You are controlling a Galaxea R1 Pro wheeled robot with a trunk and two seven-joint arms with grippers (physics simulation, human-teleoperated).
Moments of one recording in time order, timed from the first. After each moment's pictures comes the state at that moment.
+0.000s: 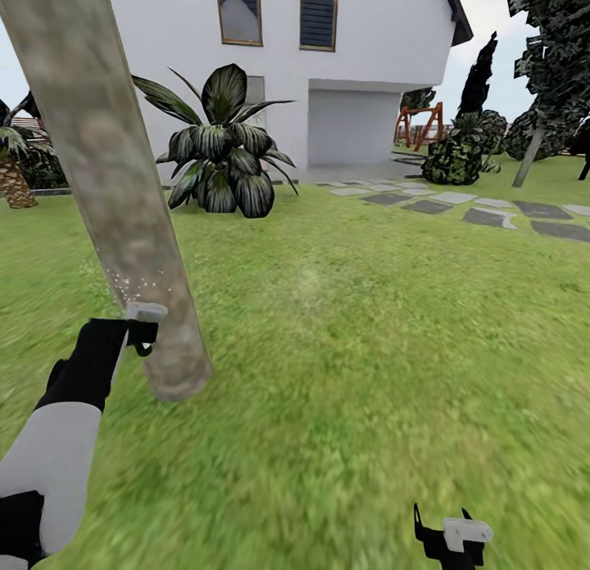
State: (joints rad) left arm -0.92 0.16 0.21 -0.94 -0.38 0.73 -0.23; right arm -0.41 -0.07 -0.41 -0.05 0.50 -0.83 -0.25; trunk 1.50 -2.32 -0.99
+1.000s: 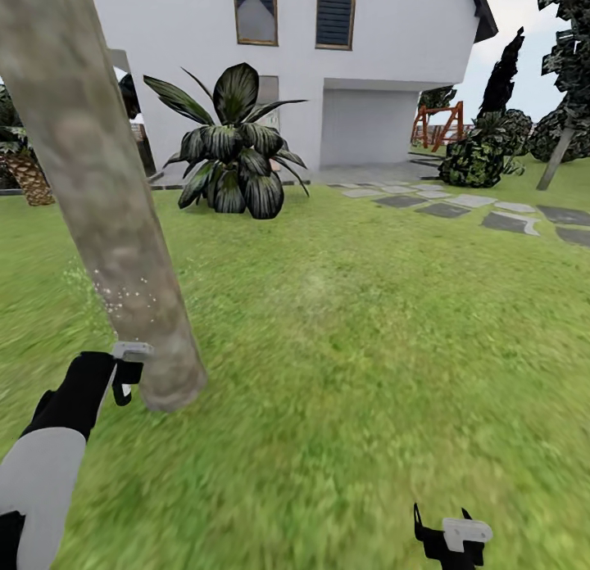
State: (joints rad) left arm -0.84 0.21 0.25 -0.81 -0.39 0.75 -0.21; right arm -0.41 -0.07 -0.41 -0.05 0.50 -0.83 -0.25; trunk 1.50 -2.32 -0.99
